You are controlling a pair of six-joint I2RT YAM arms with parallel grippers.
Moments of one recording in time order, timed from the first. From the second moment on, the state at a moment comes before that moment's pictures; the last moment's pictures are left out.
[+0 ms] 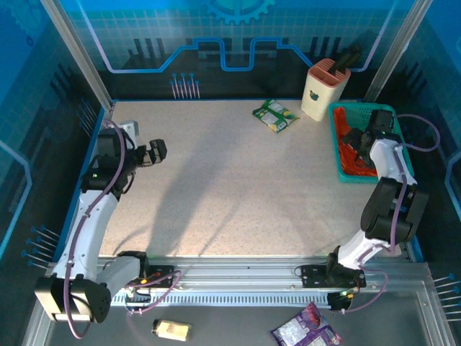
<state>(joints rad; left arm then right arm) 0.03 1.03 0.99 -0.60 0.08 -0.25 -0.32 1.68 1.31 -0.68 0.06 0.59</state>
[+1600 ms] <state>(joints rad) 0.03 1.02 0.92 -0.62 0.13 -0.22 0.26 1.59 2.18 -0.80 0.02 0.55</state>
